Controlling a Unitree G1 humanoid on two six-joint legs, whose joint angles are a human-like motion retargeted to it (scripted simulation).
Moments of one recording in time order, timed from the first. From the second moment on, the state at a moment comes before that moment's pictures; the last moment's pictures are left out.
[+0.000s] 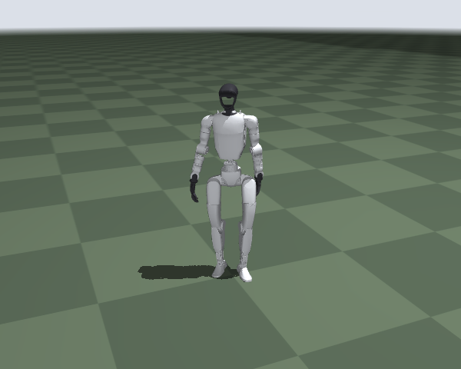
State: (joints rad) left arm 0.15 0.09 0.50 1.61 0.09 0.10 -0.19; right arm -0.05 -0.20 -0.12 1.29 -0.40 0.11 0.15; waist -0.20 0.02 -0.09; left_leg -0.20 0.00 0.31 0.12 -0.06 0.02; right_leg -0.07 -0.02 -0.30 0.03 -0.07 0.07
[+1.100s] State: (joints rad) left arm 0.08 0.11 0.39 1.56 0.14 0.07 -0.16; right arm 0.03 -0.16 -0.04 1.40 -0.47 0.14 0.20; waist -0.18 0.00 -0.11; left_leg -0.06 -0.09 0.38 -0.04 -0.06 0.06; right_leg -0.06 -0.08 -0.25 0.11 0.00 0.12
